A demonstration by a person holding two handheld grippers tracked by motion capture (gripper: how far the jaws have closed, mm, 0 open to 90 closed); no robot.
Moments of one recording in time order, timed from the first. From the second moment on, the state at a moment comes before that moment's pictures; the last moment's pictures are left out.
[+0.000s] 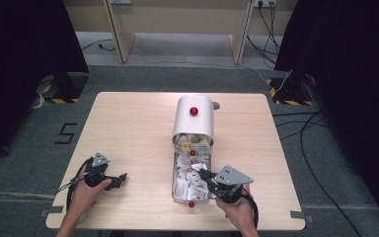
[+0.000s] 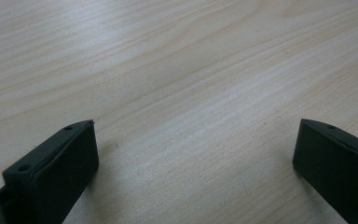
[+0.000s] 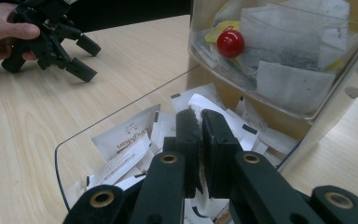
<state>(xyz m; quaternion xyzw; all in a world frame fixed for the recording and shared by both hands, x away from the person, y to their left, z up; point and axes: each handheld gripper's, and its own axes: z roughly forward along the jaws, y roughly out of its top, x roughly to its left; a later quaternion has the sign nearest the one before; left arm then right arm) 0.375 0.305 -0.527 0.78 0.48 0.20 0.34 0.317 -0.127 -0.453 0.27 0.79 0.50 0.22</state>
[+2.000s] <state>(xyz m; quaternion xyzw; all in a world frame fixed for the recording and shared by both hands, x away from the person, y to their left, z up) 0.375 0.305 -0.527 0.78 0.48 0.20 0.34 0.318 -0.188 -0.423 0.32 0.74 0.51 0.28</state>
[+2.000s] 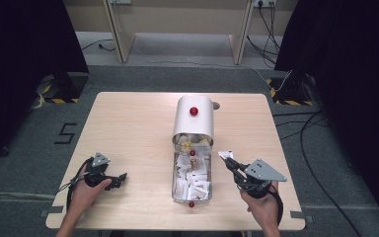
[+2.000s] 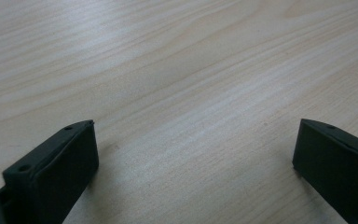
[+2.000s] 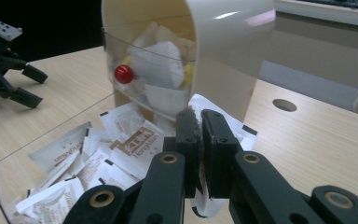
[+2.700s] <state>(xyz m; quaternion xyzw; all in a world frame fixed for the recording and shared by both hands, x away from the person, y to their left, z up) 0.375 0.305 -0.527 0.78 0.48 0.20 0.34 0.329 -0.216 -0.433 0.37 0.73 0.49 0.29</state>
